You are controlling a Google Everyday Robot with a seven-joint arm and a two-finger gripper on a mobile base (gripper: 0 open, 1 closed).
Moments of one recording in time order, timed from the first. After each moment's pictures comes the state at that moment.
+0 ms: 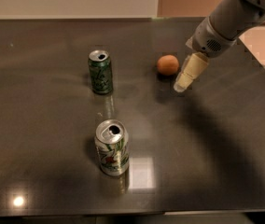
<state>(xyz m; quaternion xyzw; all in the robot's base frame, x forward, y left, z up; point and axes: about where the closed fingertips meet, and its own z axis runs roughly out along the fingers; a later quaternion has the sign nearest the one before) 0.605 -0.154 0.898 -0.57 0.78 0.08 0.23</state>
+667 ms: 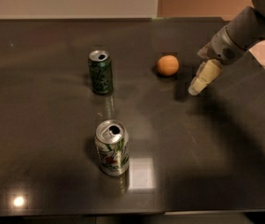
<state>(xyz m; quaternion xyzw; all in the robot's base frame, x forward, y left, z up) 0.626 -0.203 0.860 -0.55 0.79 0.12 0.23</state>
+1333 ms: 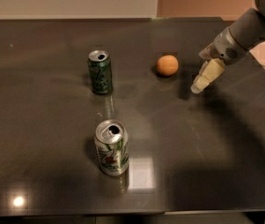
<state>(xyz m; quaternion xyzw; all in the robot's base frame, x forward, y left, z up) 0.638 -0.211 0.853 -0.55 0.79 0.15 0.23</state>
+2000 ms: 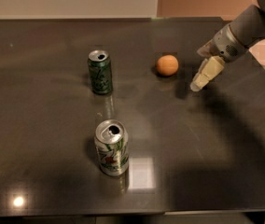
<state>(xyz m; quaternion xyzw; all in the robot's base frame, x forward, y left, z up) 0.637 -0.205 0.863 -0.55 0.78 0.16 0.24</state>
